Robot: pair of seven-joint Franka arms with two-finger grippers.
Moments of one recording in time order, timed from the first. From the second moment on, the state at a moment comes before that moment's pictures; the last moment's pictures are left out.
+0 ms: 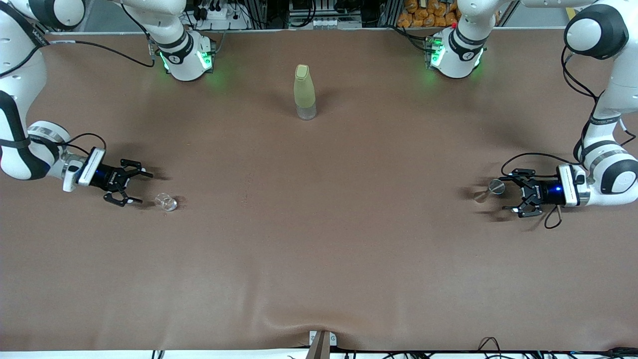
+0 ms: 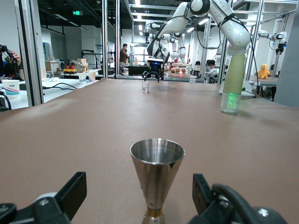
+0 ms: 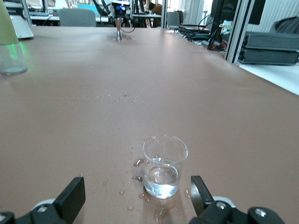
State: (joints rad) left arm 0.56 0.94 -0.08 -1.55 -1.00 1.41 2.52; right arm -0.30 0.64 -0.23 -2.00 1.22 1.70 -2.76
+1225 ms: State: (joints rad) left arm 0.52 0.97 -0.08 -1.55 -1.00 1.41 2.51; right arm -0.32 0.87 -0.23 -1.84 1.39 1.53 -2.80
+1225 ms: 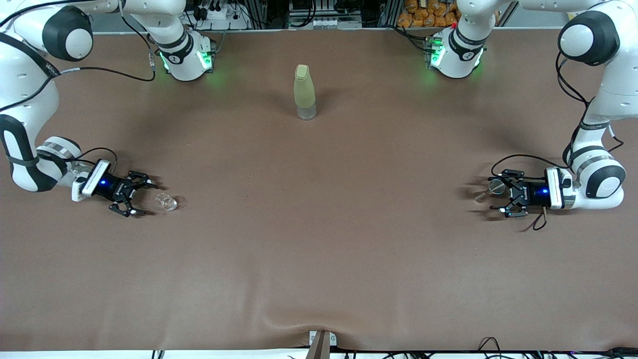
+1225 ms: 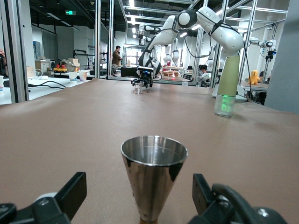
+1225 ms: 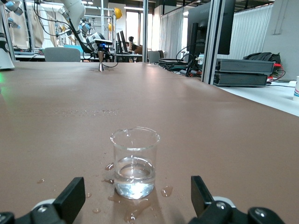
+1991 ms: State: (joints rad) left arm 0.52 0.99 -0.08 -1.54 -1.00 1.41 2.54; right arm -0.30 0.90 -0.21 -1.83 1.45 1.51 -2.82
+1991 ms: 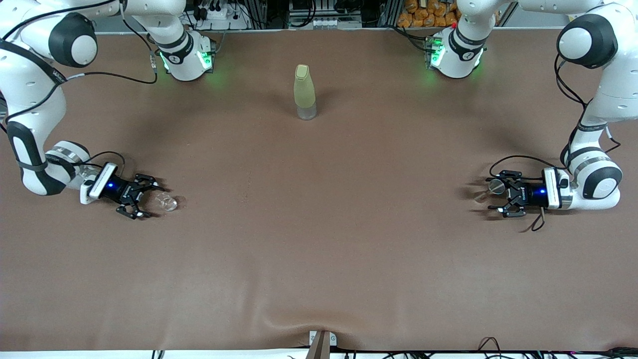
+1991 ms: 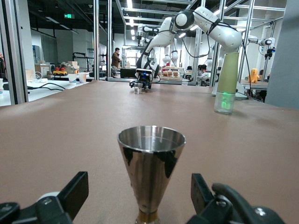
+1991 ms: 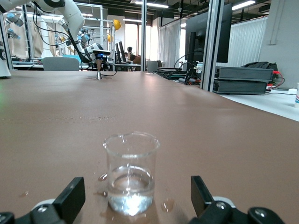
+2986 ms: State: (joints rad) left arm 0.53 1.02 -0.08 -1.52 -1.00 1.41 2.56; right arm -0.20 0.92 -0.21 -1.83 1.48 1.57 -2.82
